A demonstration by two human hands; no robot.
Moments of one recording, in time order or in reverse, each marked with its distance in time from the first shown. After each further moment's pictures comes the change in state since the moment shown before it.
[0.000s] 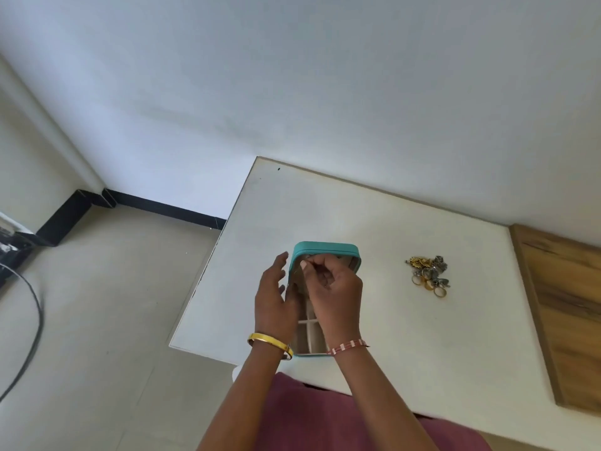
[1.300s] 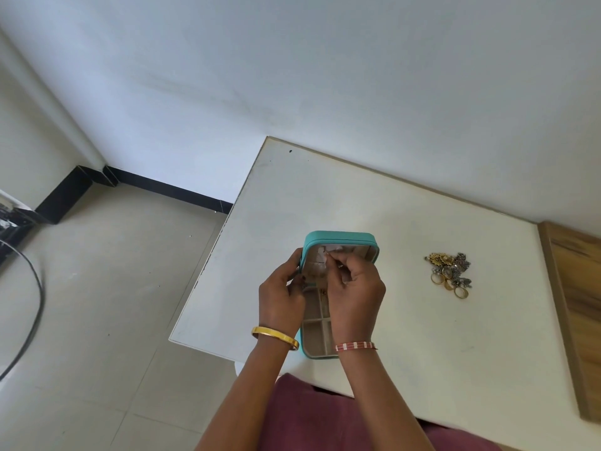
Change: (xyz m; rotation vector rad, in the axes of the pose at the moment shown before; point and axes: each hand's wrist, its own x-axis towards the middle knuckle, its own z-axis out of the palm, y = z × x) left_hand 0.009 -0.007 0.001 0.080 -0.029 -0.041; right_hand 0.005 0.026 0.011 -0.202 0.221 -0.212
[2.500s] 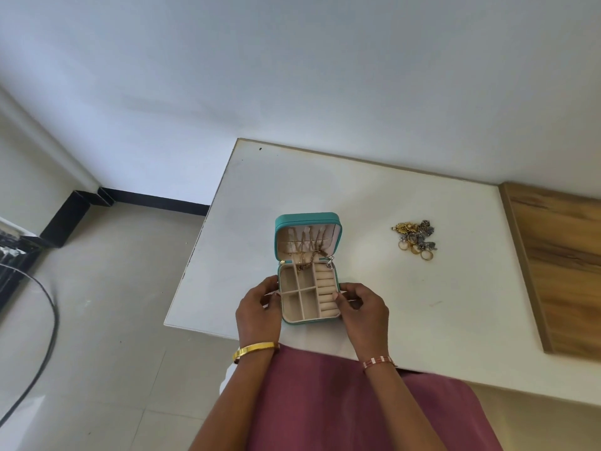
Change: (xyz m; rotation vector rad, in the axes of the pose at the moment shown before) left_hand -0.054 -0.009 -0.004 0.145 0.060 -0.124; right_hand -0.045 0.059 -0.070 0.075 -0.263 0.482
